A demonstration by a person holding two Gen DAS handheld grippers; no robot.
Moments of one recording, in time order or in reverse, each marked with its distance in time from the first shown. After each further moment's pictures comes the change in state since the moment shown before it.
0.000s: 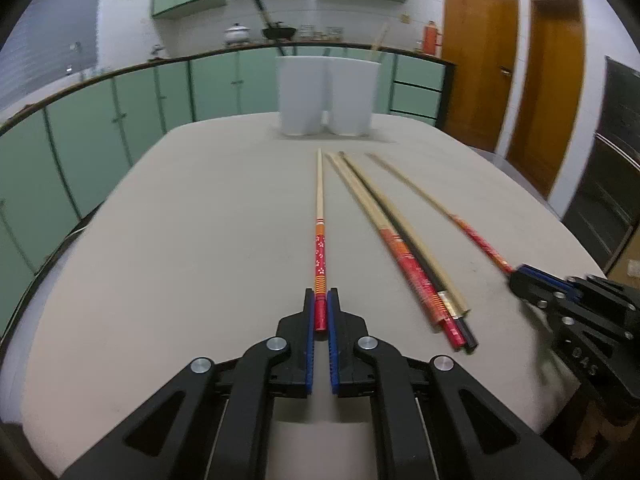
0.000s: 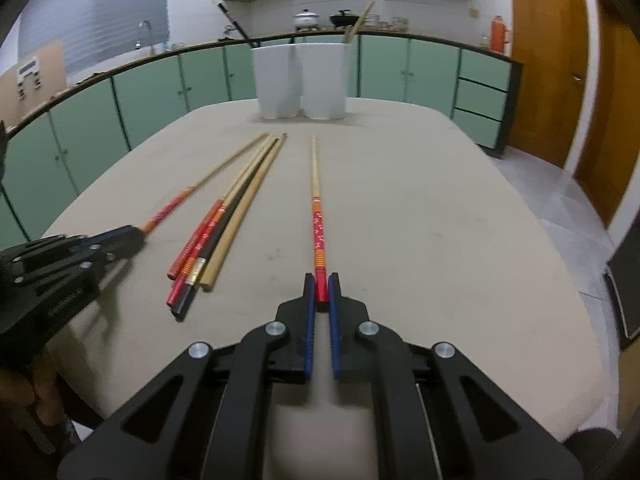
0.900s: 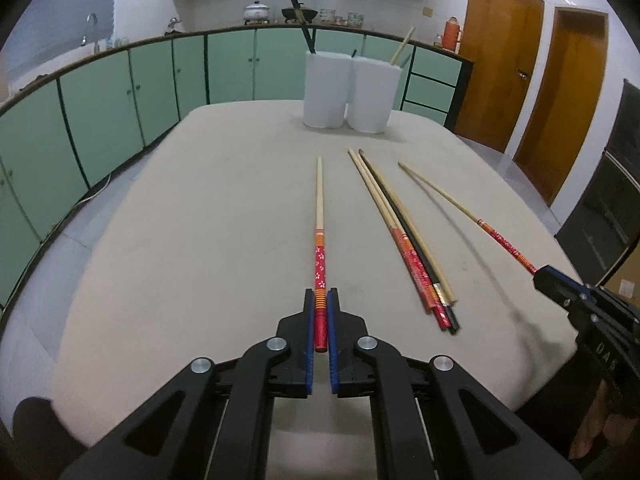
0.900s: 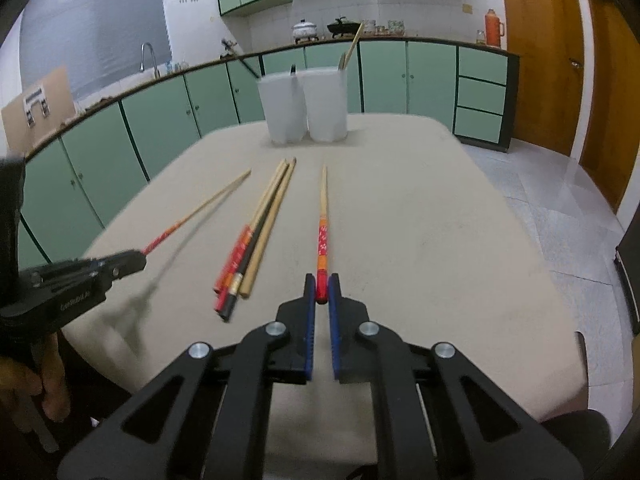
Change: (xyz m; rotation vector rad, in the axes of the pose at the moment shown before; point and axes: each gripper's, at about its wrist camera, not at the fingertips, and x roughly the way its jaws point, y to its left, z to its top) left arm -0.040 0.019 0.013 -0.071 0.085 -0.017; right arm -0.054 -0.007 0.015 0.068 -0.028 0.077
